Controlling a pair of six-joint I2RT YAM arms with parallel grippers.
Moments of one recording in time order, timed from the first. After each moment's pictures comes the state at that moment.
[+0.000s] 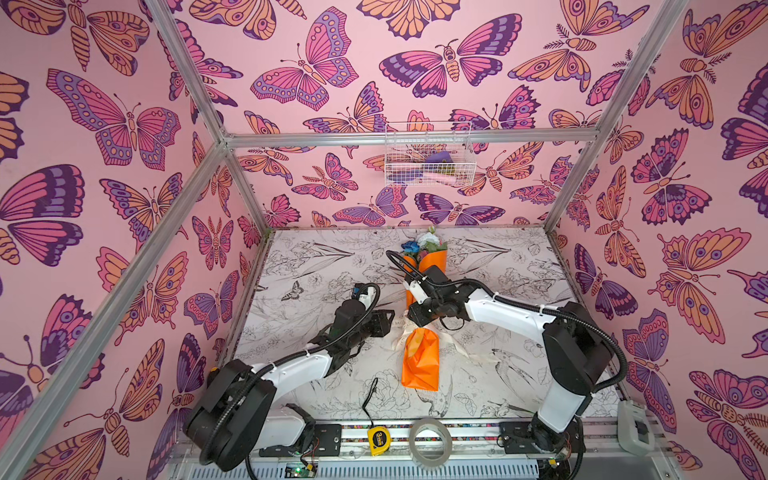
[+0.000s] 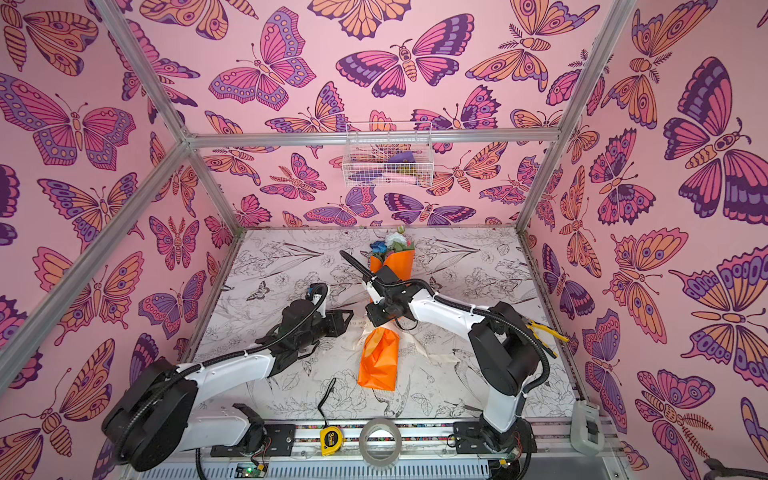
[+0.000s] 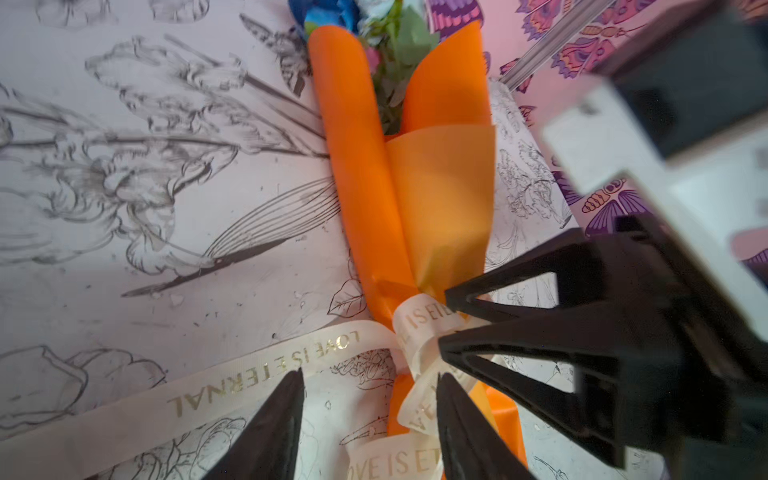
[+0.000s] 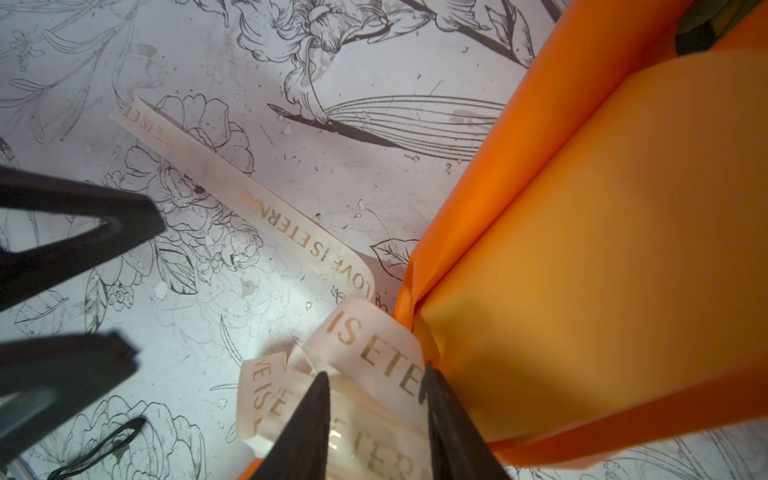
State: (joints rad) left arm -0.55 1.33 0.48 0.34 0.14 -0.60; right arm 0.75 1.77 1.23 -0.46 -0.09 0.20
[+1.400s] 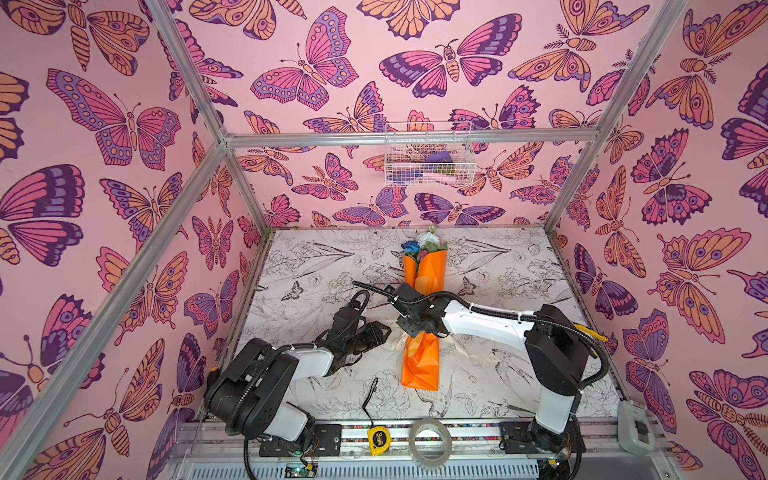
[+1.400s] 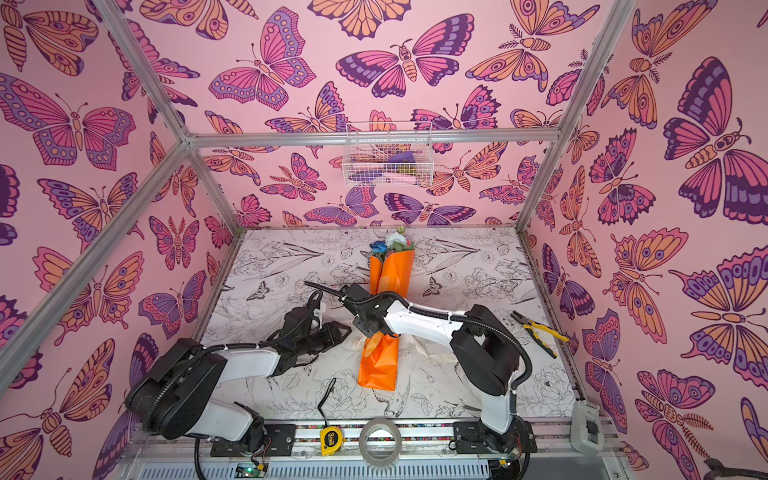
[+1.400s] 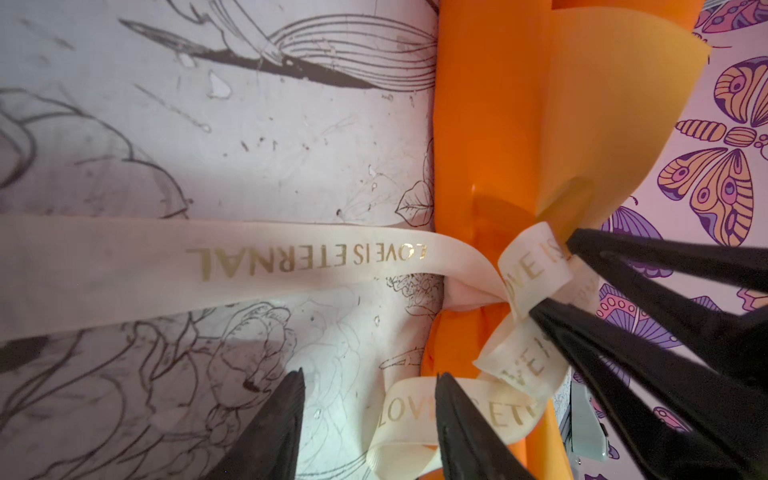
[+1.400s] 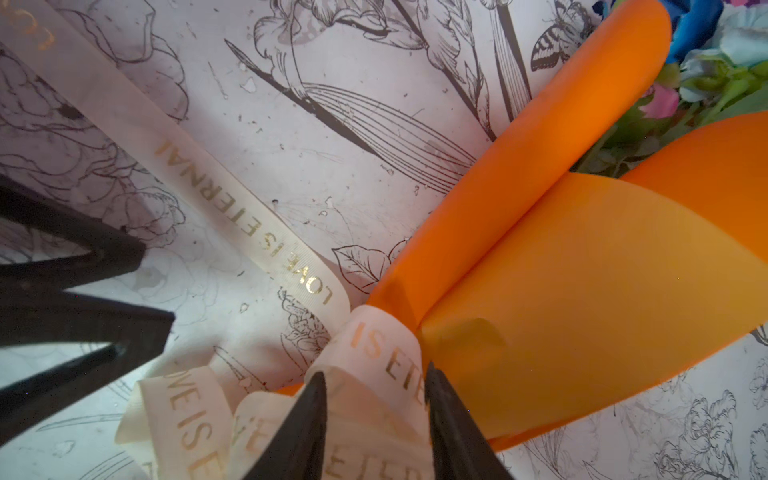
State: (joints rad) left arm -0.47 1.47 0.39 0.40 0.36 -0.87; right arm 0.94 1.86 1.33 -0.55 0.37 -0.01
